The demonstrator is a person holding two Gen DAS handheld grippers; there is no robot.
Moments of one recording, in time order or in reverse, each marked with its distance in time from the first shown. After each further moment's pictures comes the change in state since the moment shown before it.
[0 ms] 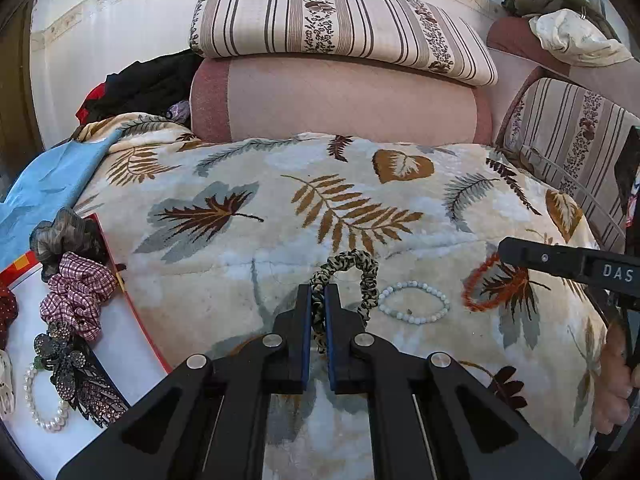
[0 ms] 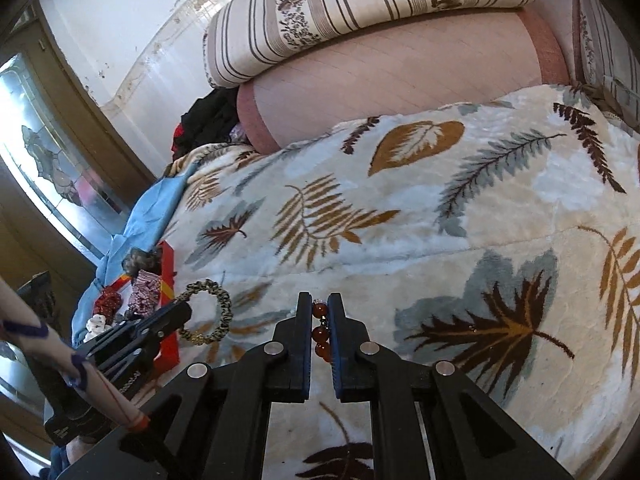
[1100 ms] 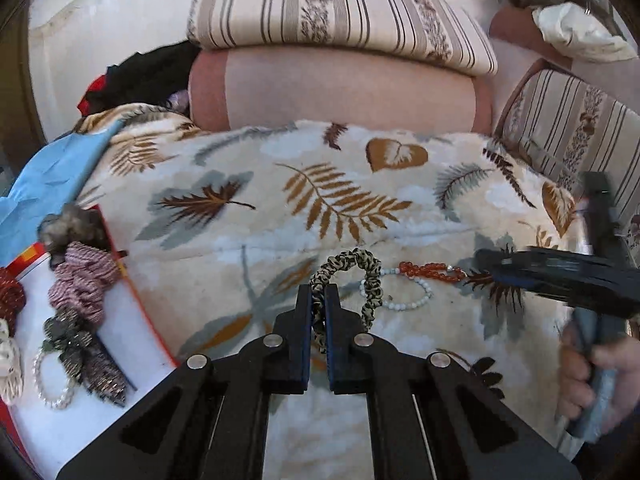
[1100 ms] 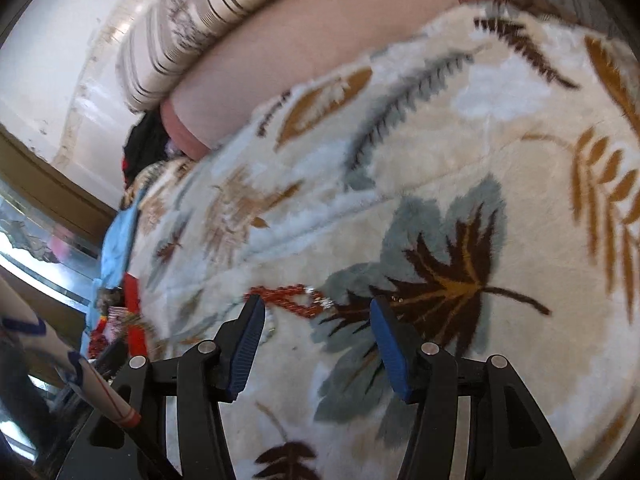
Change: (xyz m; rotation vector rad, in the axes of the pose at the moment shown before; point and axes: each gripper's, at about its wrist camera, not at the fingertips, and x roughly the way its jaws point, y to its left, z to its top) left arm -0.020 -0.014 0.003 -0.016 0.051 0.019; right arm 0.026 -0.081 -0.009 0.275 0.096 -0.071
